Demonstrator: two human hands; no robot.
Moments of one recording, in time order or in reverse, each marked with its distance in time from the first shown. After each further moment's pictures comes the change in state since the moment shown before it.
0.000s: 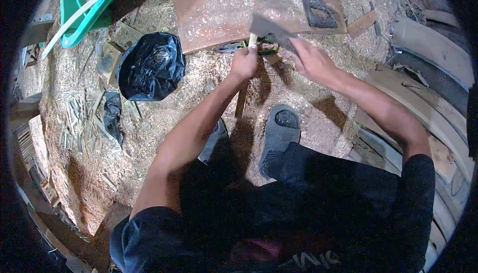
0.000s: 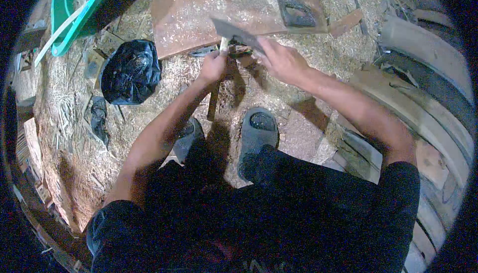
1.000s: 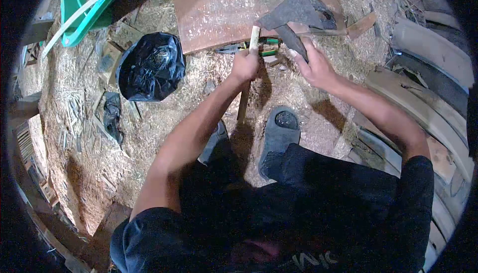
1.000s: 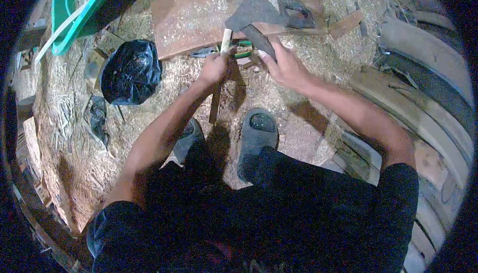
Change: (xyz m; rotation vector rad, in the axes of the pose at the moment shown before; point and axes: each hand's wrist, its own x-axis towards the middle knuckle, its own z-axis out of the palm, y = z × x) left_hand 0.003 -0.004 0.002 -0.141 -0.108 -0.162; right_hand -0.010 -0.005 -0.001 0.295 0.057 0.157
